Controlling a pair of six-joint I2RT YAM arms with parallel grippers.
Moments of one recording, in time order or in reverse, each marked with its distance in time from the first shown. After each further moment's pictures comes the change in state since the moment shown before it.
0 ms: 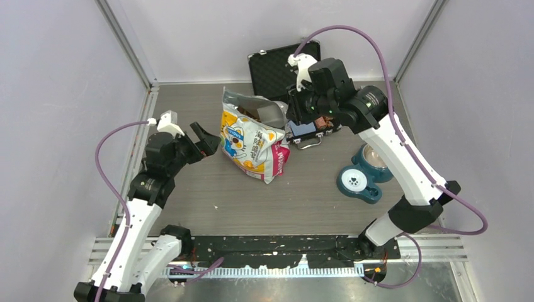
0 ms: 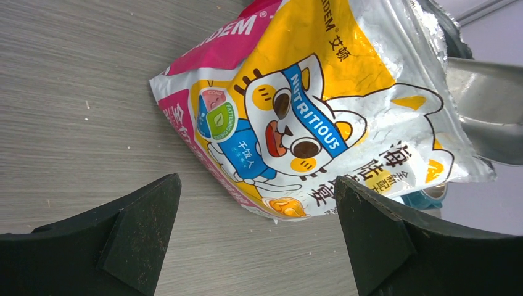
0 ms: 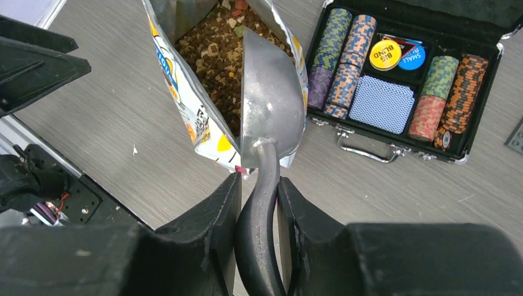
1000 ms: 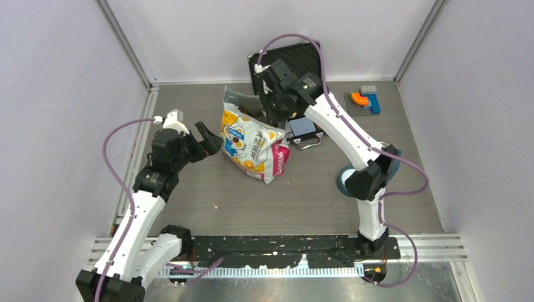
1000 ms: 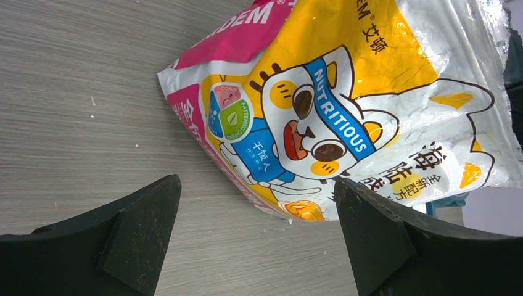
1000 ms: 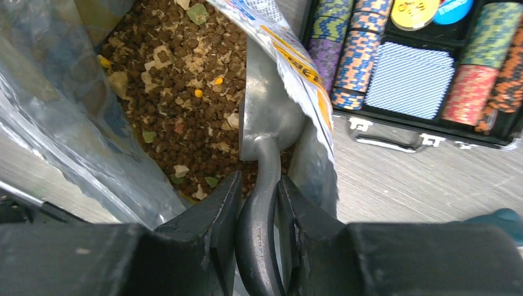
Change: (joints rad) left arm 0.000 0.082 -0.013 0.031 -0.006 0.040; right arm 0.050 0.470 0.335 -0.162 0.100 0.073
